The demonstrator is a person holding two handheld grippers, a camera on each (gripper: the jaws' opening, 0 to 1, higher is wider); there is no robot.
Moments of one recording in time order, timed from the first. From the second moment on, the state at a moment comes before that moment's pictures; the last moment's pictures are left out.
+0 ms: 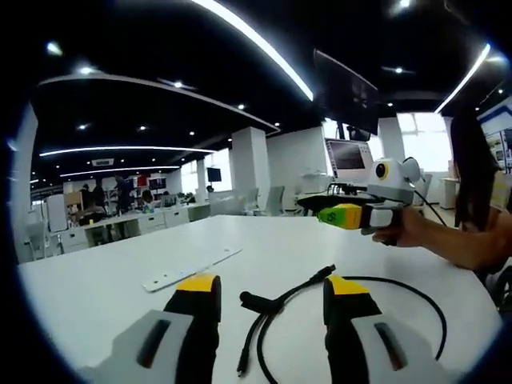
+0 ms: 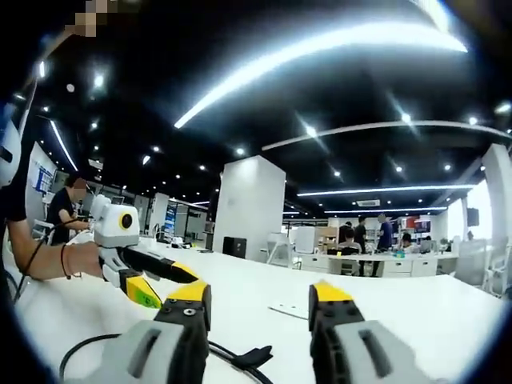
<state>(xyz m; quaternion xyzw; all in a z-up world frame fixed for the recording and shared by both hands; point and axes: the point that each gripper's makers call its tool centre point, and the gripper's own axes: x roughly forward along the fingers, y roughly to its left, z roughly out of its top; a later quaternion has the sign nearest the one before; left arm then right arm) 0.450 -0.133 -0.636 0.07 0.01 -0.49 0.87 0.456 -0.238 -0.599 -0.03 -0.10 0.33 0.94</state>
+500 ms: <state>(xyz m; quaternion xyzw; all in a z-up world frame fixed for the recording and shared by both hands) 0.448 -0.130 -0.641 0.06 0.00 -0.49 0.87 0.452 -0.243 -0.609 -0.04 -0.09 0.32 0.94</state>
